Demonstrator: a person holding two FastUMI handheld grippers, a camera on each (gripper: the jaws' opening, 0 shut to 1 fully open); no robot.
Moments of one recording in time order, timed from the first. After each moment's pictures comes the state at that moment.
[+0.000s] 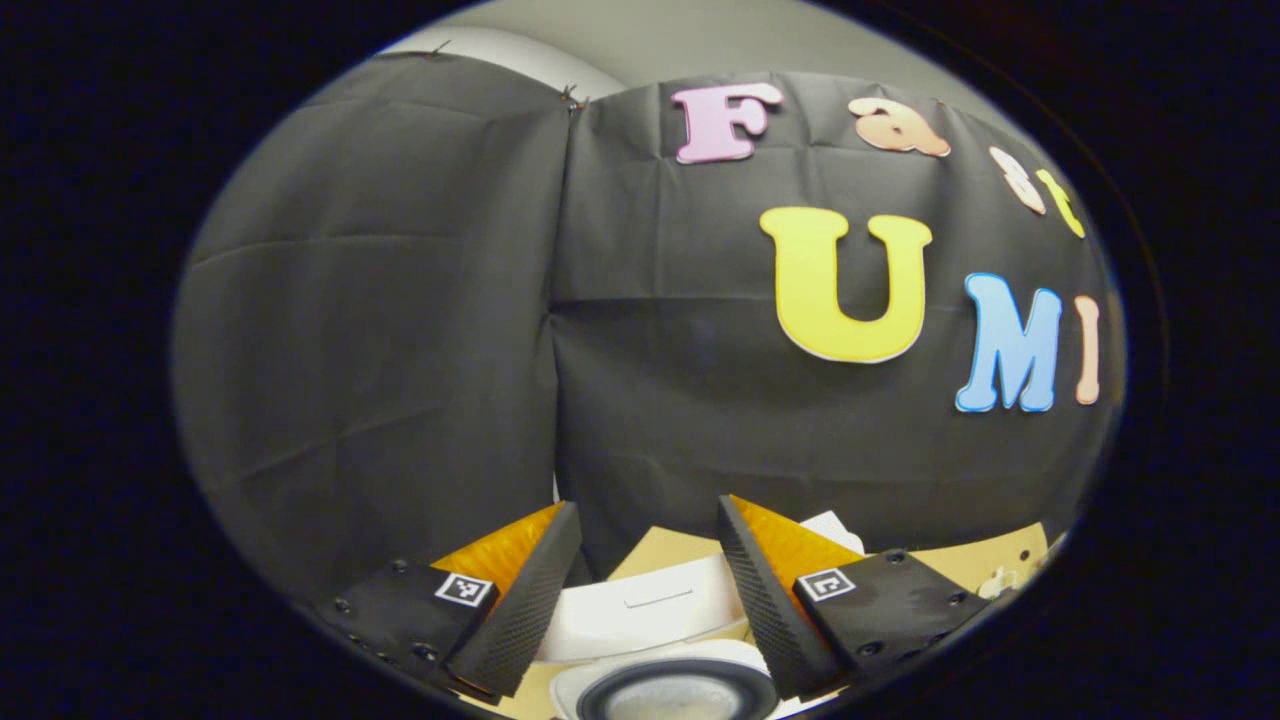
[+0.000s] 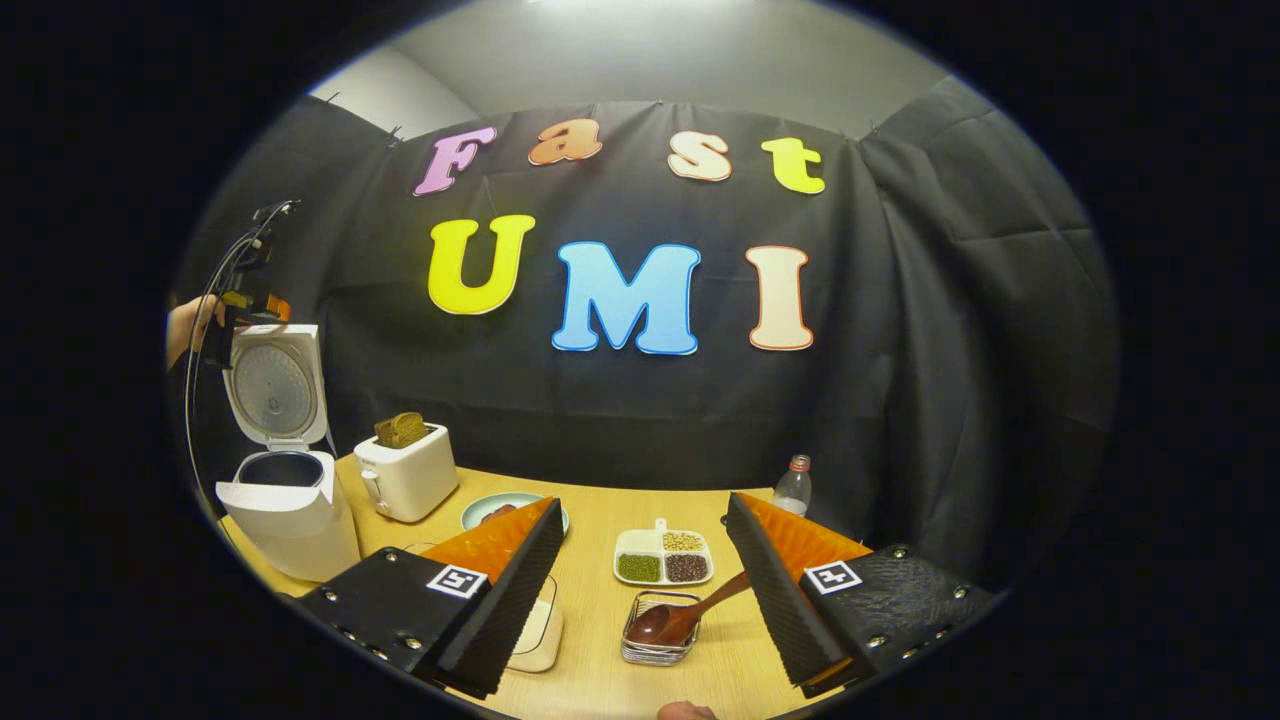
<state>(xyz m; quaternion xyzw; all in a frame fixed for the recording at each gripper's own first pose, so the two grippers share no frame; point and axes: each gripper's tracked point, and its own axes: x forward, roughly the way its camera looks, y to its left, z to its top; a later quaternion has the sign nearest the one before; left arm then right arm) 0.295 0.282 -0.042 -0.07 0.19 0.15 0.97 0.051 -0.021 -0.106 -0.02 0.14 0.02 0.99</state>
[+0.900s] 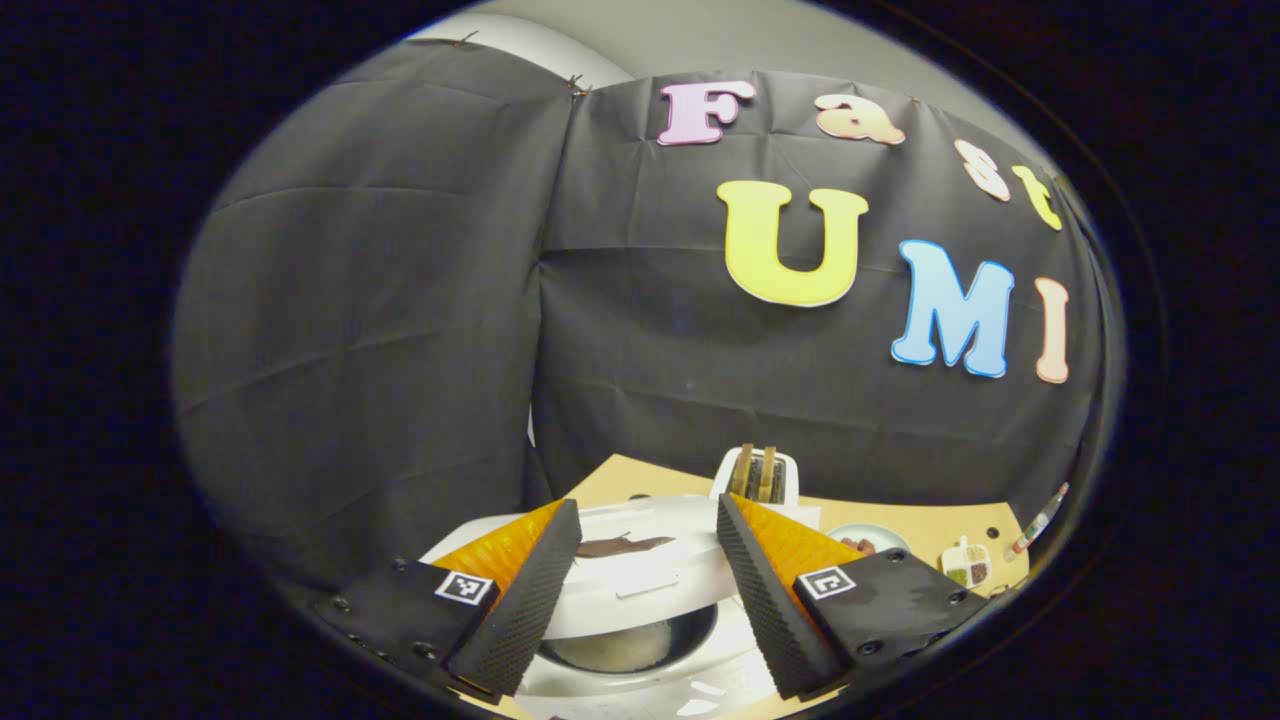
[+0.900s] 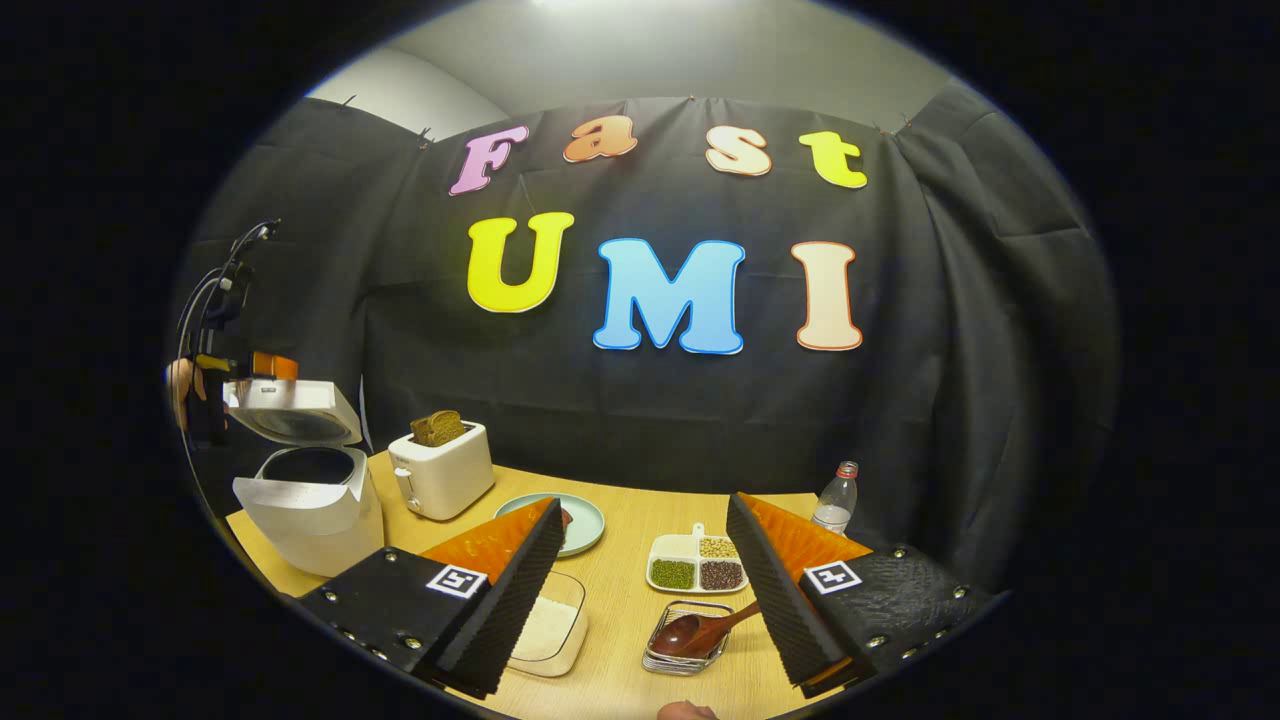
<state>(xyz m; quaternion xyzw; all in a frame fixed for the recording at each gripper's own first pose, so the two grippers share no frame) 0.157 0.162 -0.107 -0.09 0.20 0.12 0.97 0.068 0.002 -0.110 -0.02 0.14 0.09 0.99</state>
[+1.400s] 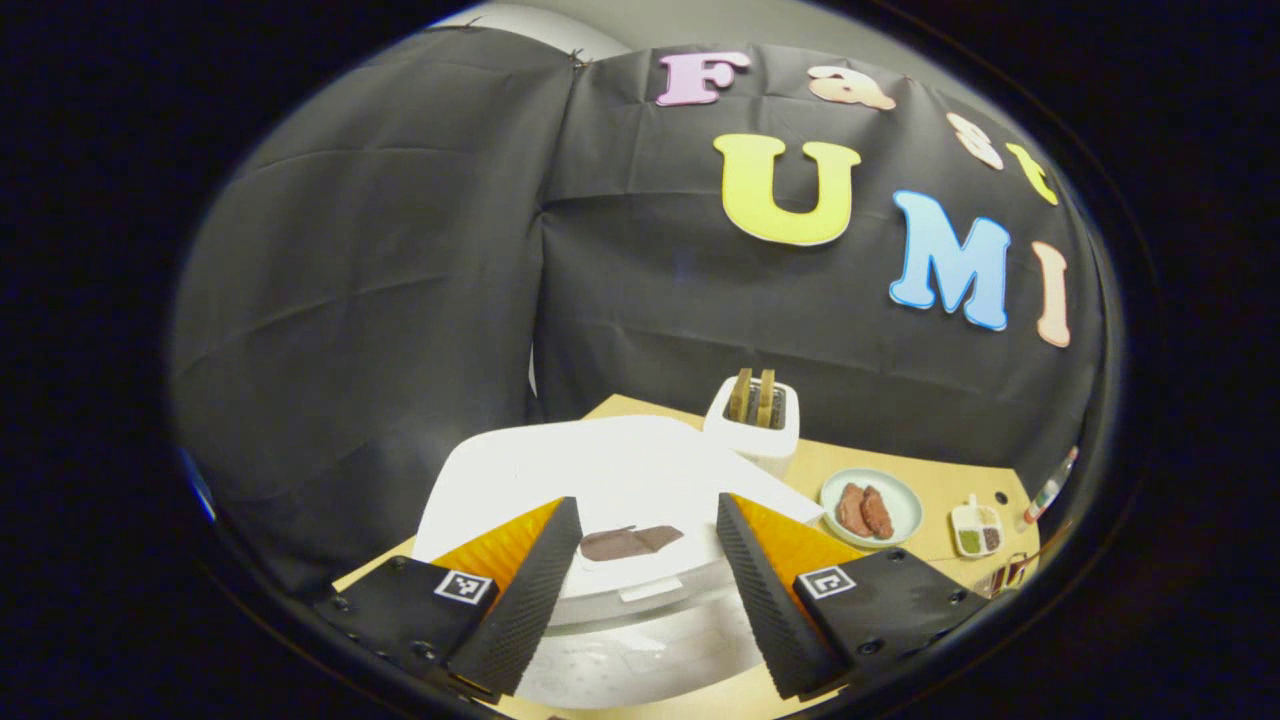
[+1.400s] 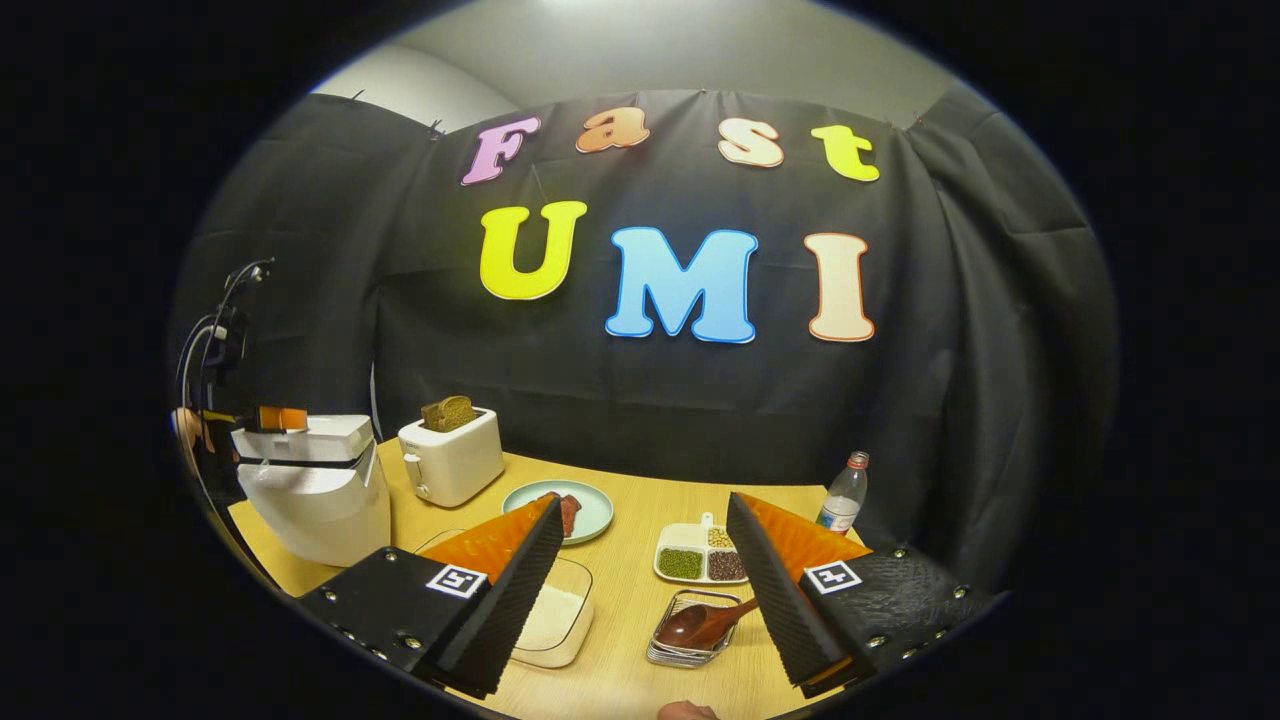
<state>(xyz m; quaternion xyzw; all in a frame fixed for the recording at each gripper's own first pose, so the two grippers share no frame) 0.111 0.128 -0.191 -0.09 0.26 0.13 0.95 0.060 0.005 -0.122 -0.02 0.16 0.10 0.98</state>
